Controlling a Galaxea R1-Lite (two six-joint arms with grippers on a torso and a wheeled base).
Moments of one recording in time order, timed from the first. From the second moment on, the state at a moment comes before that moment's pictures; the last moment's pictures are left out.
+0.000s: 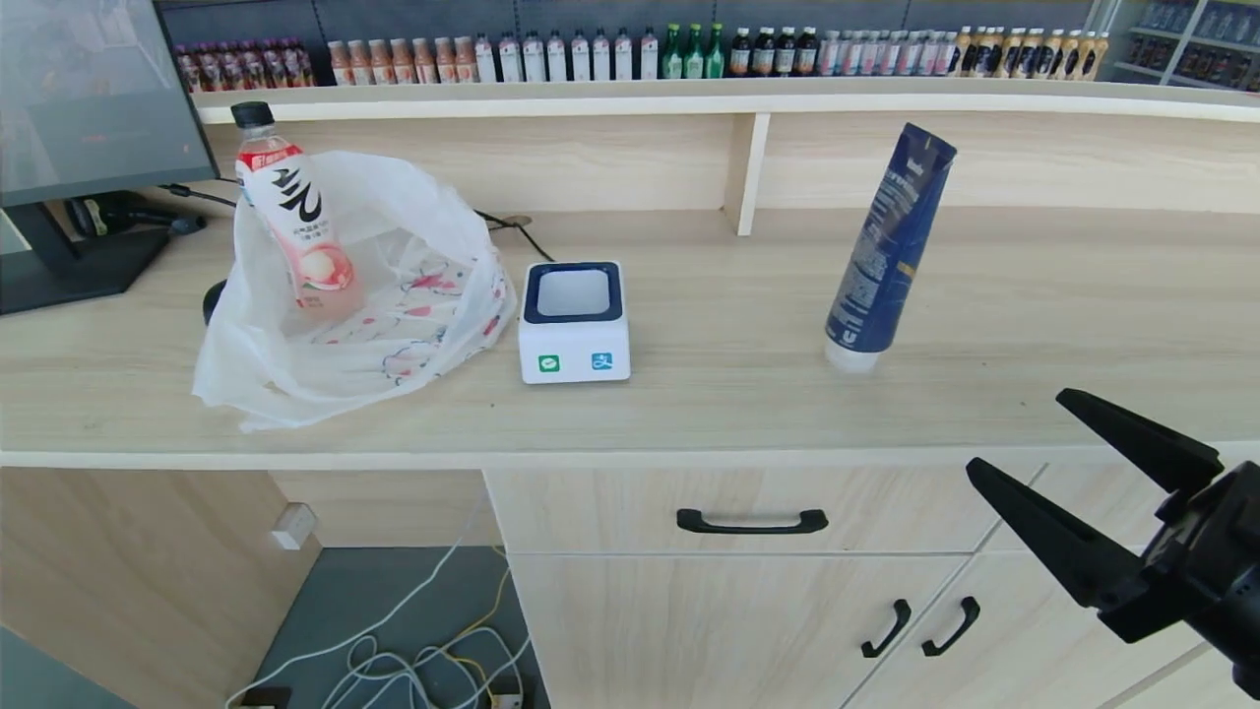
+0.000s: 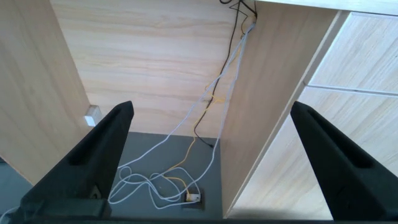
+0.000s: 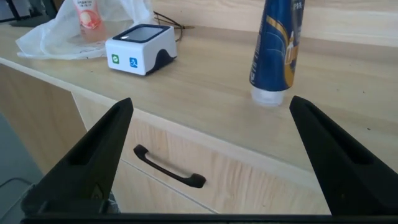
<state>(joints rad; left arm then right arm) 0.00 0.00 0.00 0.00 0.00 -0.02 0.47 1.29 -0.06 -1.48 0.08 -0.06</state>
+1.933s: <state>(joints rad) 0.00 0.00 0.00 0.00 0.00 -0.01 0.42 1.66 -0.56 -1.28 0.00 -0.13</state>
